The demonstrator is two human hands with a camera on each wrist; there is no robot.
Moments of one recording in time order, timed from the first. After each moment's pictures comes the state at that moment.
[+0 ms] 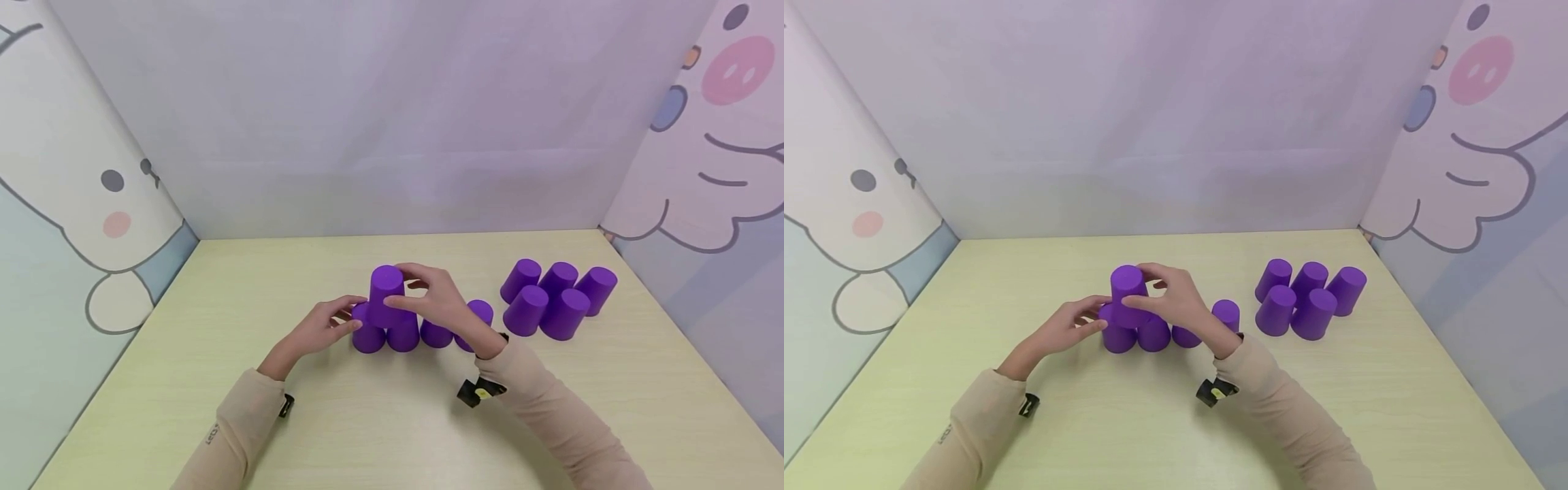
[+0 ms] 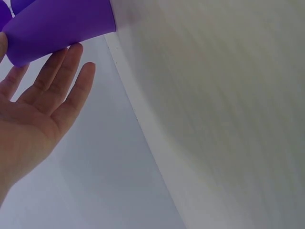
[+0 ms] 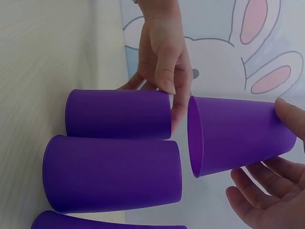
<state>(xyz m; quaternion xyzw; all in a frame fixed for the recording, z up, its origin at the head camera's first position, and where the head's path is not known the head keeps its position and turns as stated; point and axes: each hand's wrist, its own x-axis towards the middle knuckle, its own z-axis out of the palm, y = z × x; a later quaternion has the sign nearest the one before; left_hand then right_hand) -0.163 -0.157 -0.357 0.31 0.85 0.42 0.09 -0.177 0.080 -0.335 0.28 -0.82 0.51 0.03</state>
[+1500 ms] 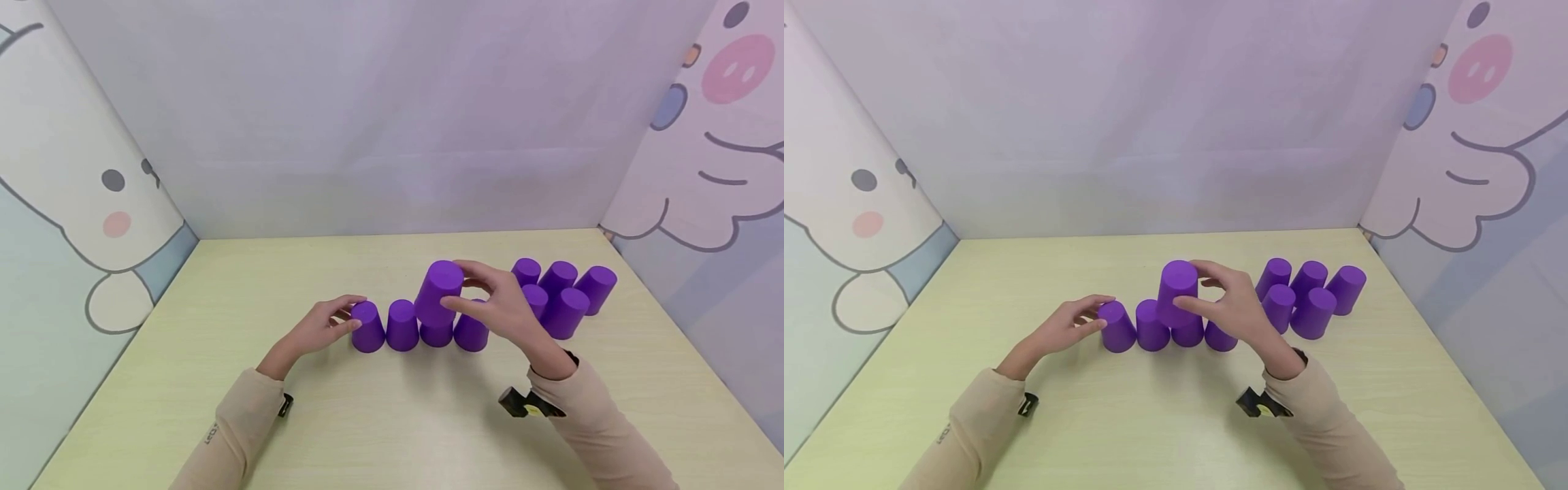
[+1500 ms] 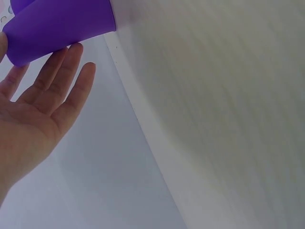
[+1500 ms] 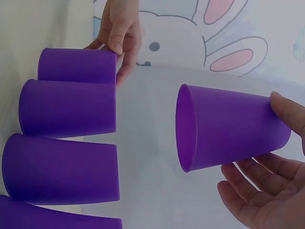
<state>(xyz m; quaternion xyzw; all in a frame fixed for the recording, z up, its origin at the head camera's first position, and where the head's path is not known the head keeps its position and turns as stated) -0.180 -0.167 -0.388 0.31 0.85 0.43 0.08 -0.141 0.150 -0.311 0.21 -0.83 0.52 0.06</state>
